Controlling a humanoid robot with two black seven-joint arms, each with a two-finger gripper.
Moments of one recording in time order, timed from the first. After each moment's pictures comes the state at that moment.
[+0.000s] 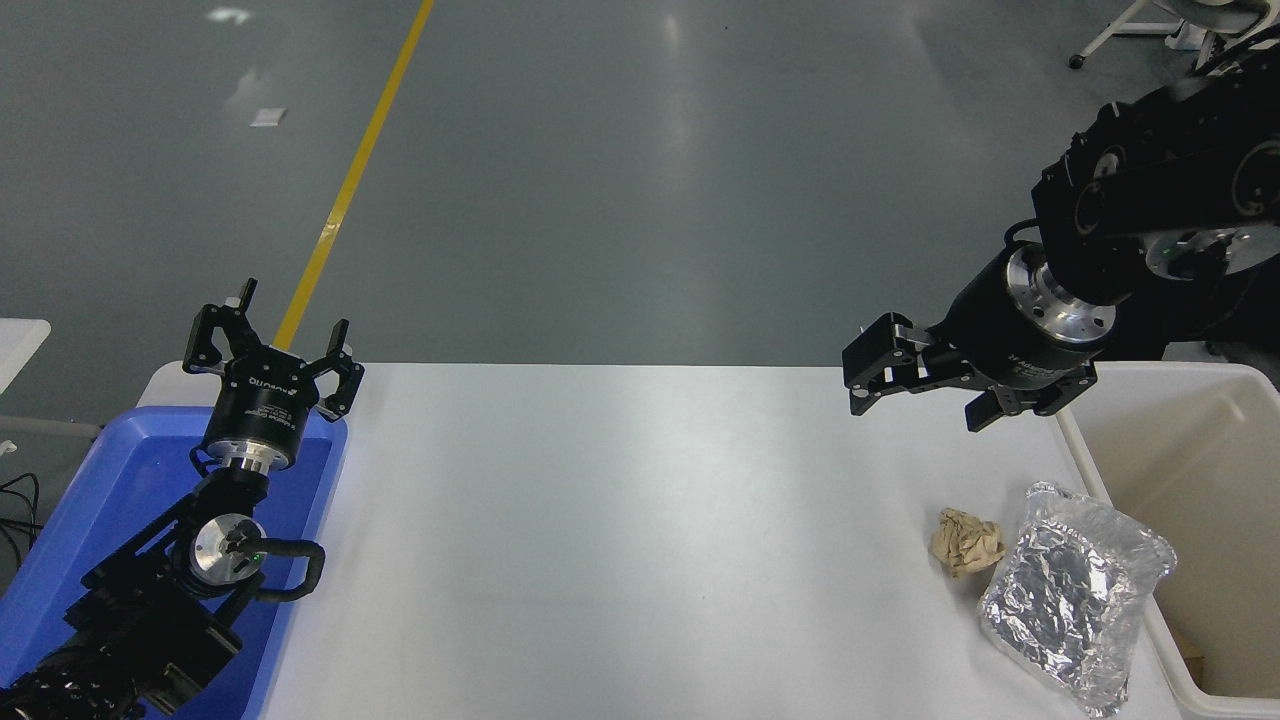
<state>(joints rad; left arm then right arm) -0.54 0.24 -0.95 -0.52 0.00 -0.56 -0.50 2.34 -0.13 -1.44 1.58 0.12 0.58 0.12</state>
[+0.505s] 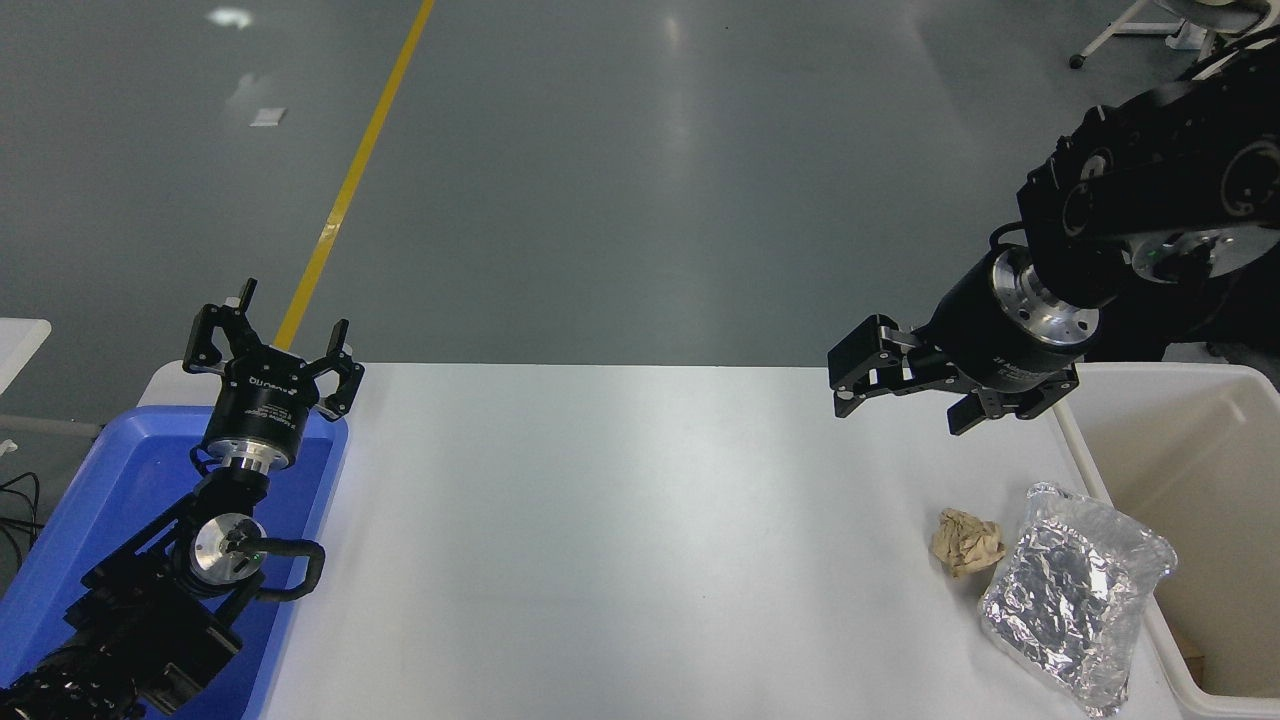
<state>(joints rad) -0.54 0.24 -0.95 -0.52 0.00 -0.56 -0.50 2.28 -0.17 -1.39 1.57 0.12 0.58 0.12</state>
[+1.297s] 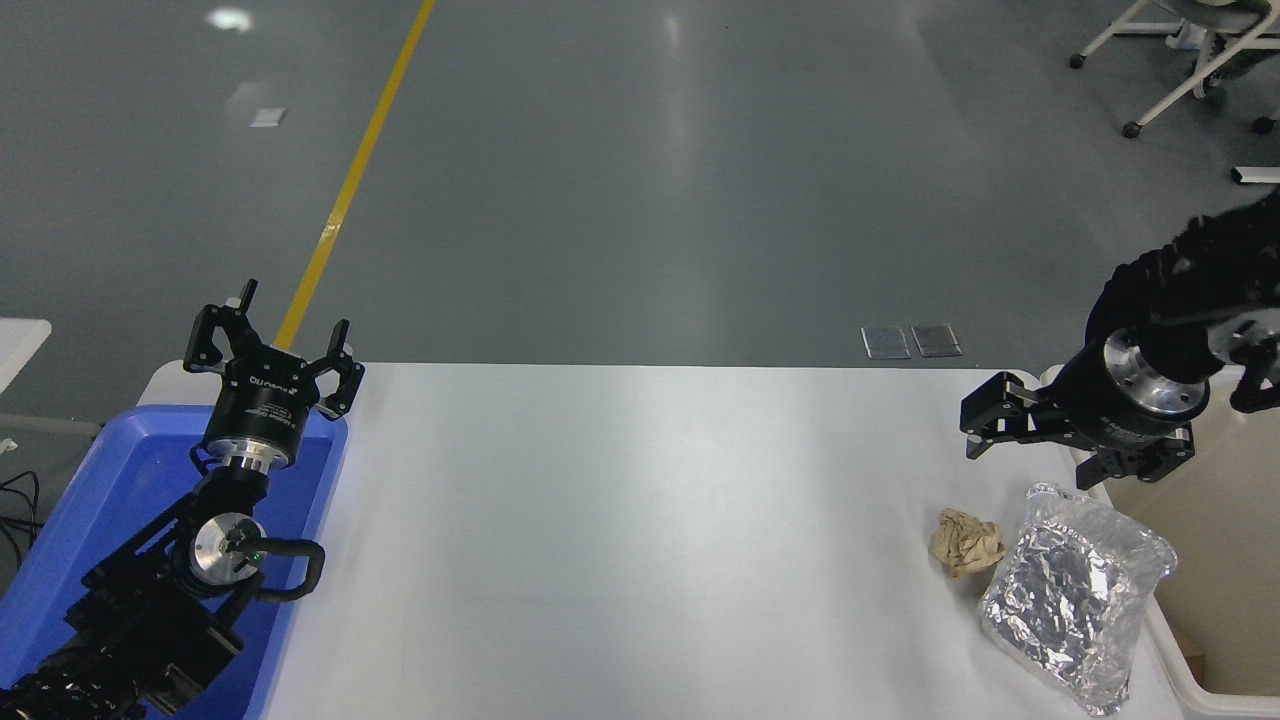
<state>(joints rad) -0.54 0.24 -0.95 -0.52 0.00 -0.56 -0.50 1.93 -0.31 -1.64 1.39 0.09 0.43 0.12</state>
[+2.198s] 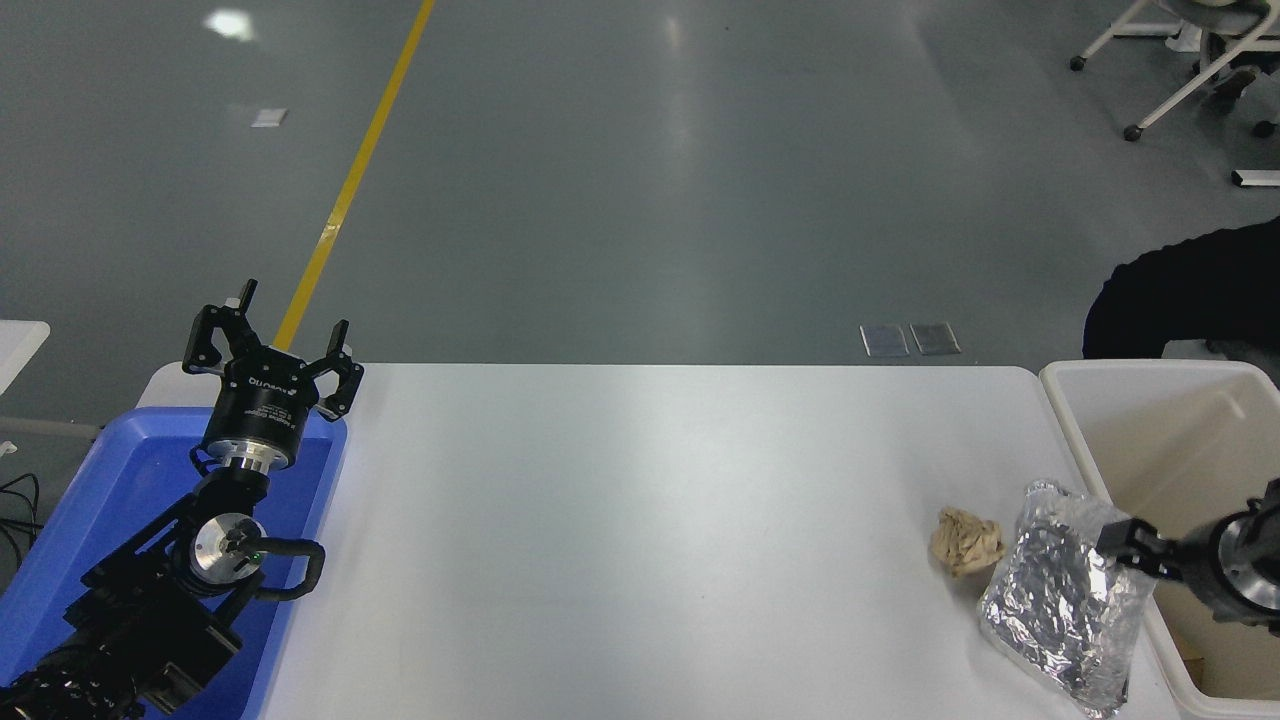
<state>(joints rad) -0.54 0.24 -0.95 -0.52 0.00 -0.56 -0.50 1.39 -0.49 -1.49 1.24 0.11 -0.07 0.12</state>
